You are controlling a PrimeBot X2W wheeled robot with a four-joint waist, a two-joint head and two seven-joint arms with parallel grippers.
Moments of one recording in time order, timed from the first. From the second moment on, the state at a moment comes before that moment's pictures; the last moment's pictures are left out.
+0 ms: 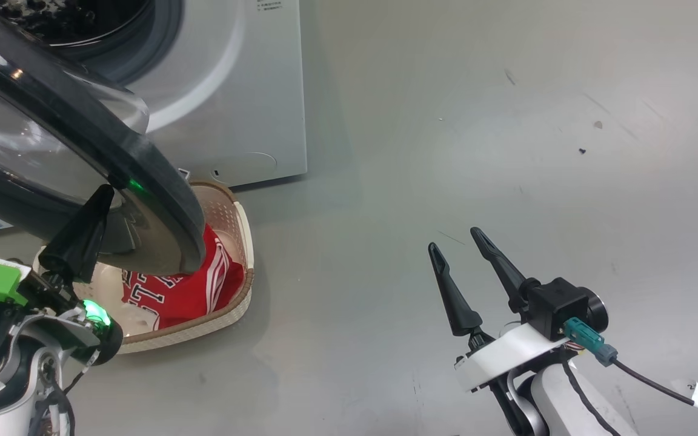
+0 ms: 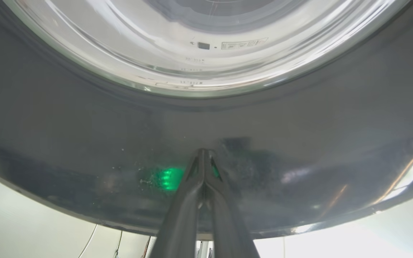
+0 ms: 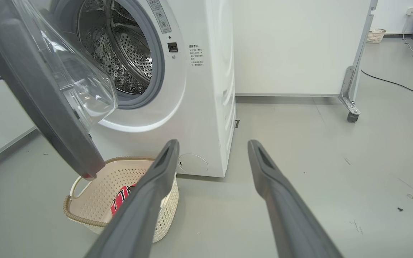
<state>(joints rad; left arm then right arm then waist) -0.26 0.14 0.08 0.04 -1.96 0.13 0.39 -0.17 -0.06 0.43 0.20 0.33 0.01 -0.26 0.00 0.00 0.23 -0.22</state>
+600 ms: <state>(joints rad) -0.40 0.12 0.06 0.10 -1.95 0.13 0.30 -0.19 -0.05 0.43 0.17 0.37 0.00 -0.26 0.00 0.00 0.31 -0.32</state>
